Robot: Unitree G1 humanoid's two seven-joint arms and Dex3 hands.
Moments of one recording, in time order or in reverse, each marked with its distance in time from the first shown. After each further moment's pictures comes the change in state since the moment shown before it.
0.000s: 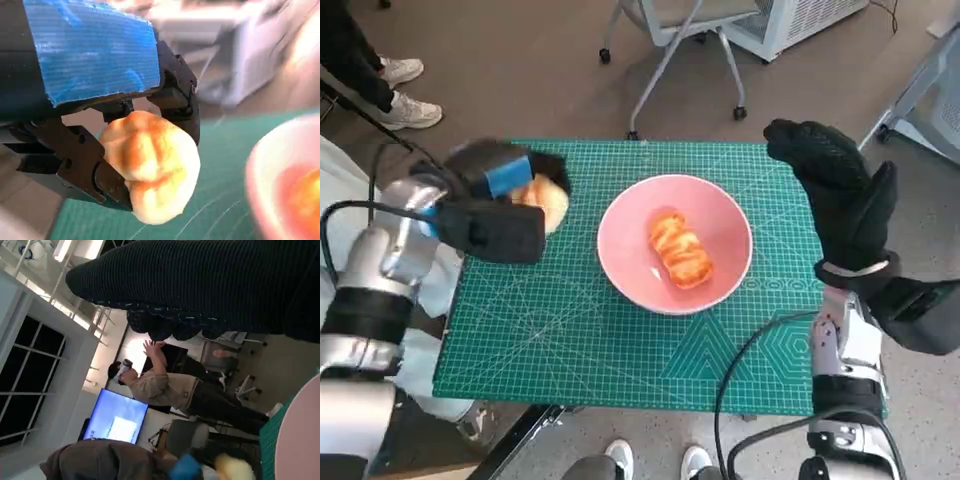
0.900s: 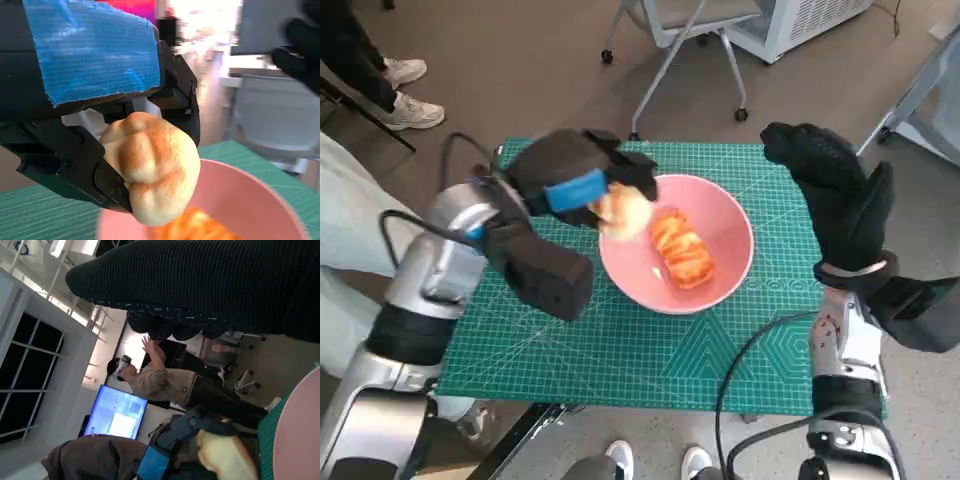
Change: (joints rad) left arm -0.028 -0.193 -0.047 -0.180 -0.011 -0.051 -0.010; right arm 0.000 -0.002 0.000 0.002 0.006 0.014 0.017
